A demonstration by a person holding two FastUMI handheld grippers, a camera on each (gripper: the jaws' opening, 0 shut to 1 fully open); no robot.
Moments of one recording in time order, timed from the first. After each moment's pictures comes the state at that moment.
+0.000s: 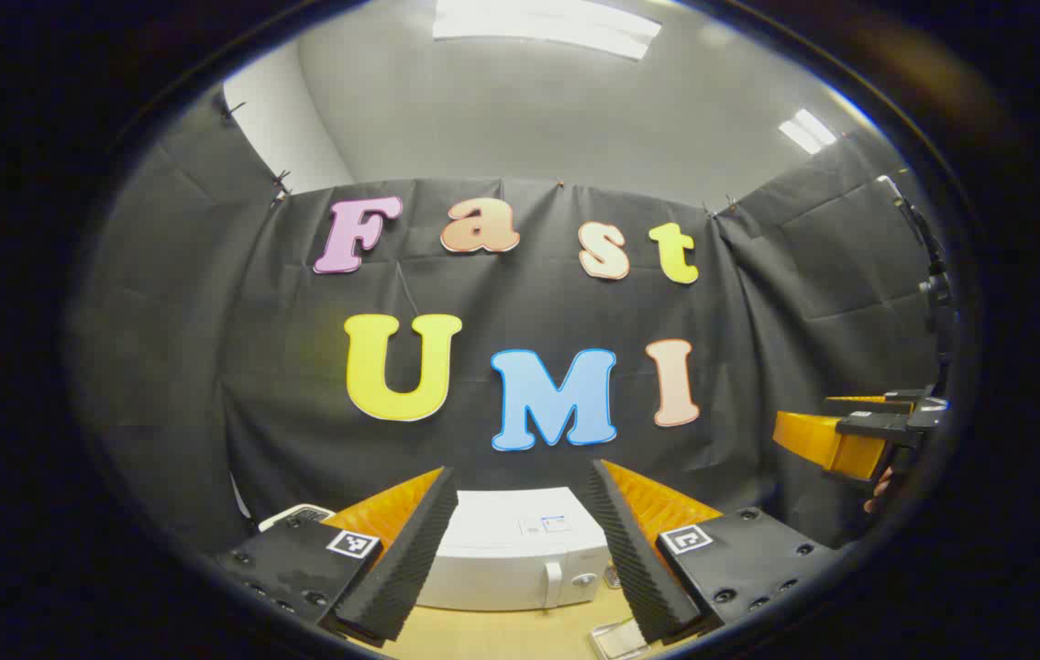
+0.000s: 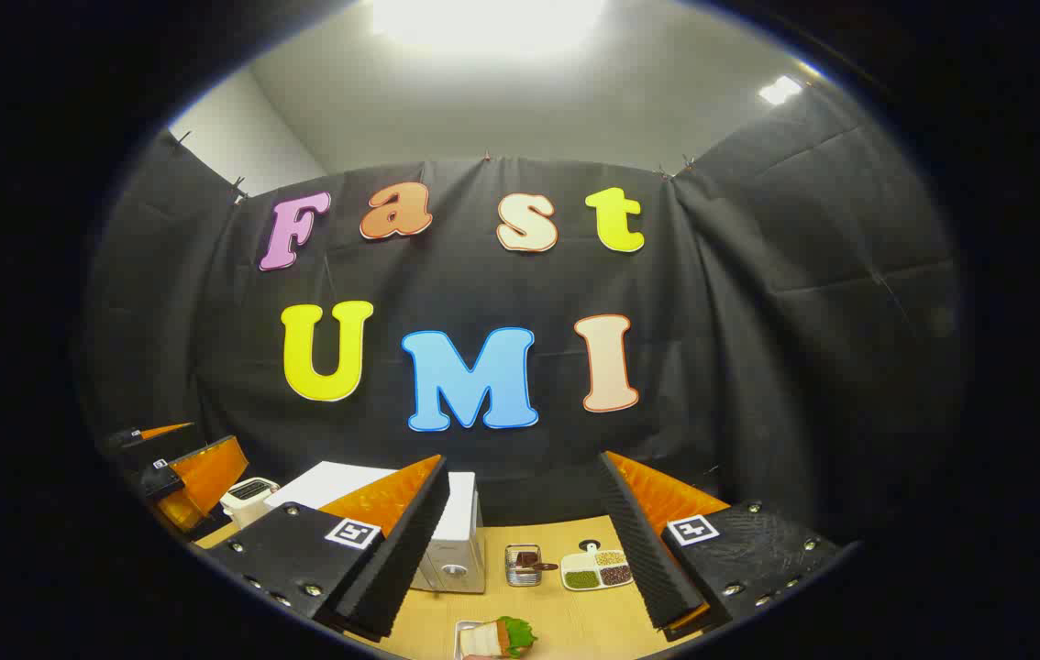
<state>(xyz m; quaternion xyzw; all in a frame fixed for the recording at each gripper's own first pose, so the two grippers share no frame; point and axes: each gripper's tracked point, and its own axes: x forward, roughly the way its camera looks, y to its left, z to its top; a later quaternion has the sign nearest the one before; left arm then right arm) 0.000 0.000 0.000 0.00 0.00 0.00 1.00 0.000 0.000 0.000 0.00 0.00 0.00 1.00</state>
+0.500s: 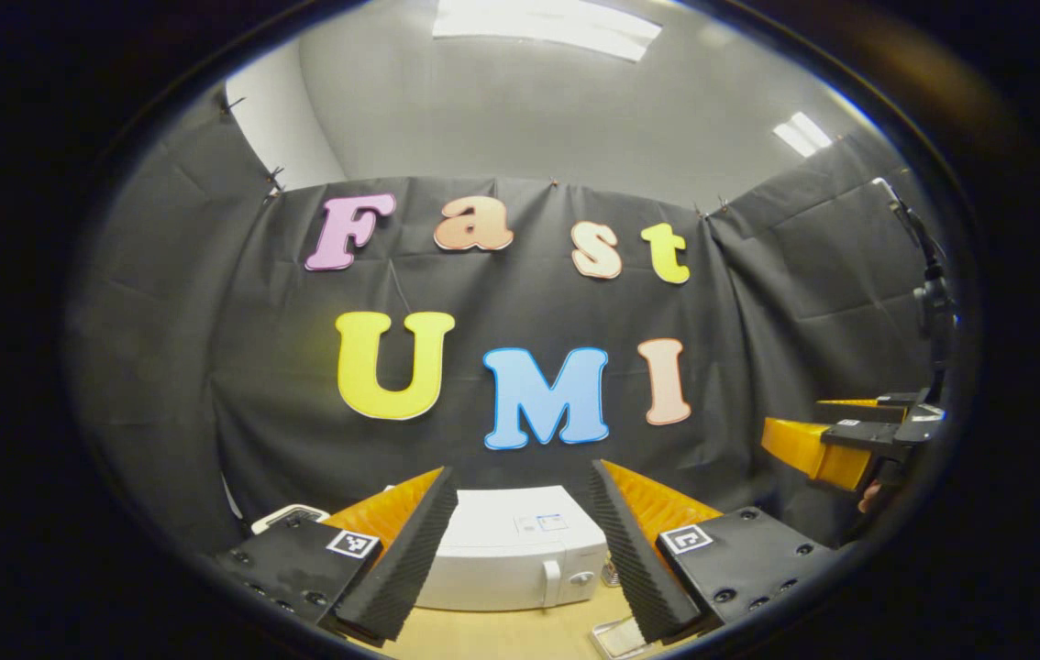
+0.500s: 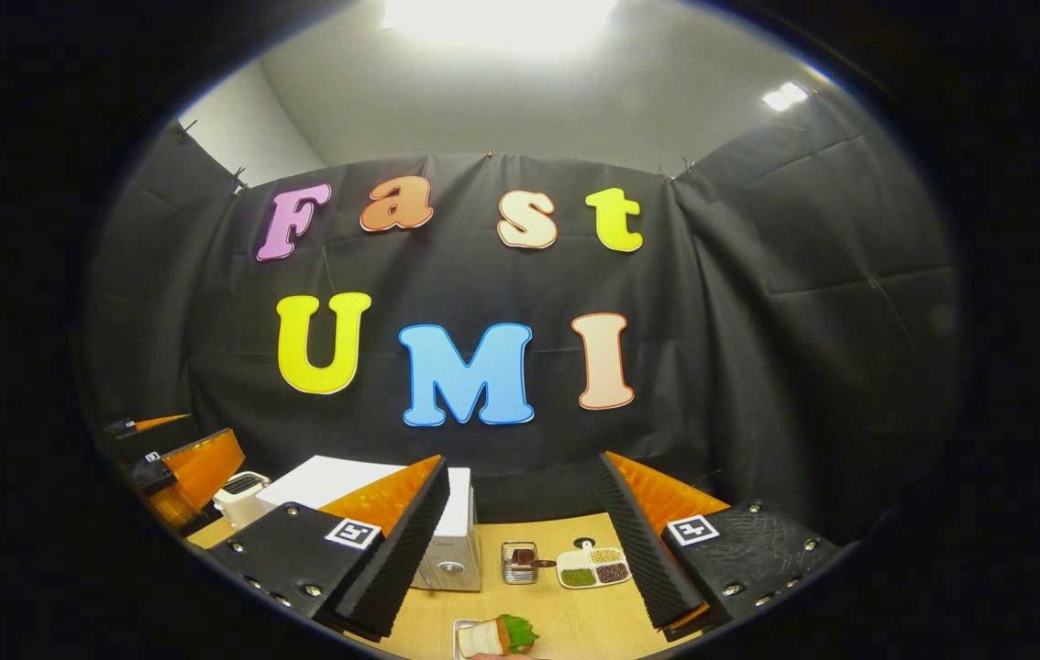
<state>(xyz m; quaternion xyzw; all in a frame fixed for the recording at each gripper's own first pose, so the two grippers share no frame) 0.001 0.007 -0.008 0.00 0.00 -0.02 1.00 -0.001 0.007 -0.011 -0.02 0.01 -0.01 1.00</state>
